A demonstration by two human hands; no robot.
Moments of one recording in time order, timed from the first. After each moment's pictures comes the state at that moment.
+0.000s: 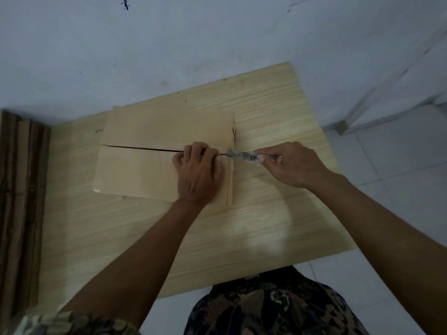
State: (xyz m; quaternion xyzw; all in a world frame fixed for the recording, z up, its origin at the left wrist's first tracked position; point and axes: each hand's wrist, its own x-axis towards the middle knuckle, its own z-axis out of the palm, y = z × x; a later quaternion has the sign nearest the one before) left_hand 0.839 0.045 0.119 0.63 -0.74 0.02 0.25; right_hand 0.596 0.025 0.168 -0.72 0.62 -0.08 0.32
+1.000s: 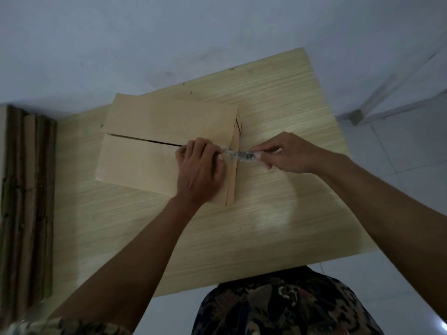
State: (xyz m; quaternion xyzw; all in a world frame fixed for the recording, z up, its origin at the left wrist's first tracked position) left_hand 0.855 0.038 0.121 0.59 -0.77 -0.02 0.24; right_hand 0.610 -0.012 0.157 -0.68 0.52 -0.09 0.51
